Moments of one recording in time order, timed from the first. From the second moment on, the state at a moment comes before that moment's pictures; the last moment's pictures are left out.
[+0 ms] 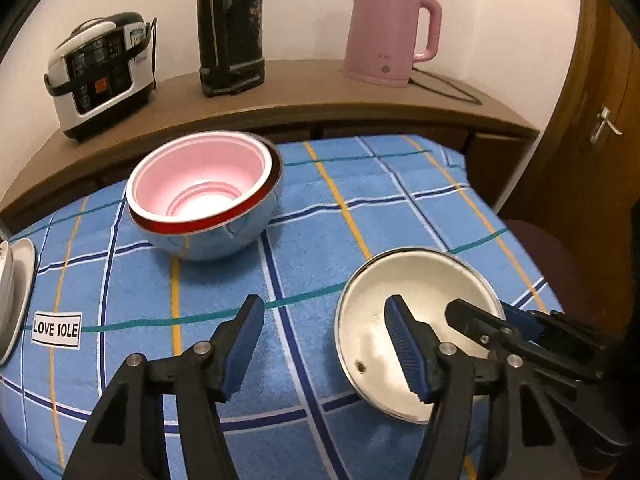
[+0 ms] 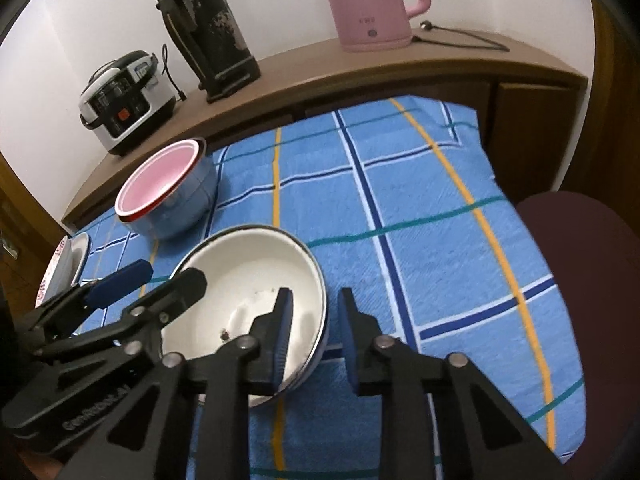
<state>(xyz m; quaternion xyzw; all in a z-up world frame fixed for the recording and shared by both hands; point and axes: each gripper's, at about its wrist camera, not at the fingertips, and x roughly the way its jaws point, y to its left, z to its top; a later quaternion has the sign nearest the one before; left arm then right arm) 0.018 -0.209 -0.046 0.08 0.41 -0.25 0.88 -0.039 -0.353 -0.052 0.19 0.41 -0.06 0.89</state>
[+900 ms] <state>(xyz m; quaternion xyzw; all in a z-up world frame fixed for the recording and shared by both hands) 0.035 -0.175 -0.006 0.07 0.37 -0.23 0.90 -0.008 -0.303 -0.003 0.16 0.37 -0.03 0.91</state>
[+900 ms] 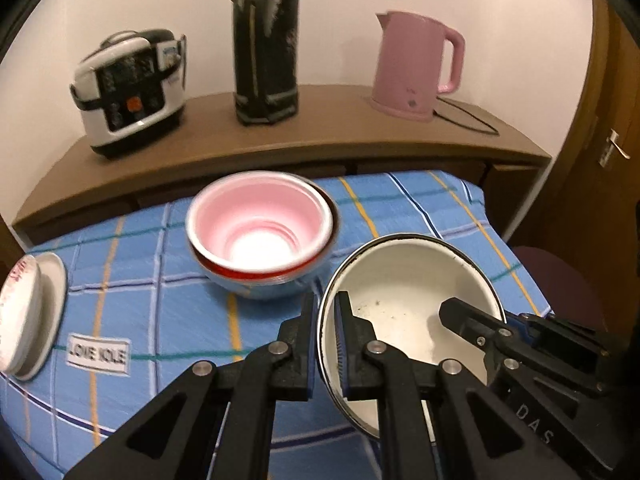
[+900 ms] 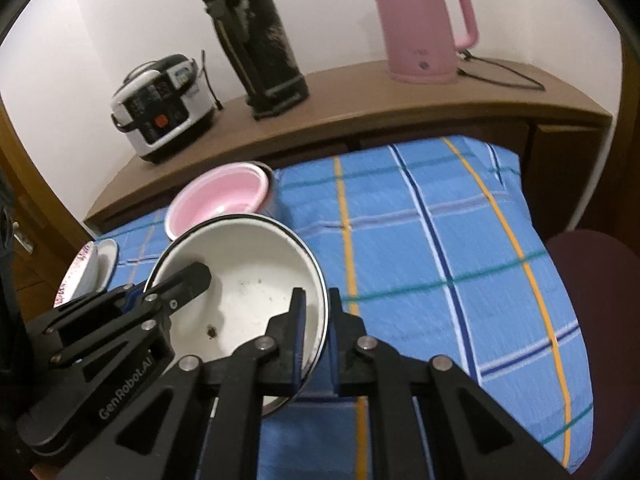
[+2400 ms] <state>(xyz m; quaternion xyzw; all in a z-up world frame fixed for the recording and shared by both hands) 0.167 -0.146 -0.011 0.02 0.40 -0.17 0.90 0.136 -0.271 -0.005 0.11 0.41 -0.02 0.90</state>
